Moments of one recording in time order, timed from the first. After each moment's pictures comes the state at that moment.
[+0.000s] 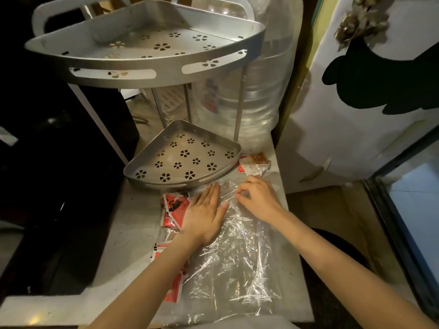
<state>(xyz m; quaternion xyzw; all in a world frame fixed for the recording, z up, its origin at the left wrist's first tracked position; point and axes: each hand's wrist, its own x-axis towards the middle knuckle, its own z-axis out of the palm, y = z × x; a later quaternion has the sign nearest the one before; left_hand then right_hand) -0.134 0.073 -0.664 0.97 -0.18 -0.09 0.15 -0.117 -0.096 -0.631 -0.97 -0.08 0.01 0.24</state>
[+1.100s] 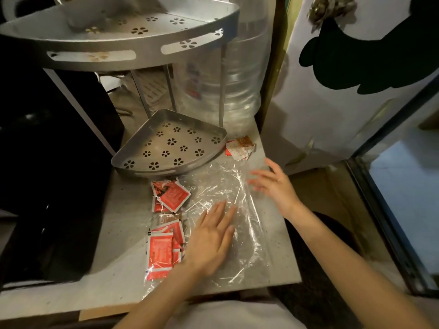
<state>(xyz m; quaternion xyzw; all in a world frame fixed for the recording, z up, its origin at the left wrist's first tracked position) -0.226 0.066 -0.650 0.93 -0.25 -0.10 0.26 -0.168 -0.131 -0.620 -0.65 0.19 0.02 0.73</state>
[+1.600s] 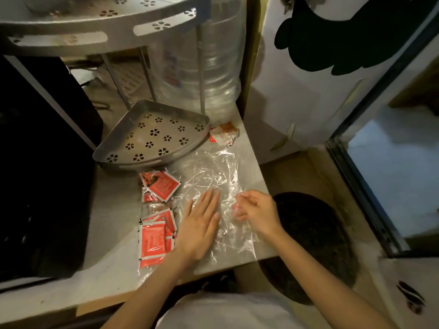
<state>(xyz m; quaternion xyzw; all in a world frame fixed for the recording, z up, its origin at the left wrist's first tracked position) -0.231 0.074 -0.669 0.92 -0.28 -0.10 0.25 -0.254 -0.086 -0.628 -0.74 0.24 0.03 0.63</state>
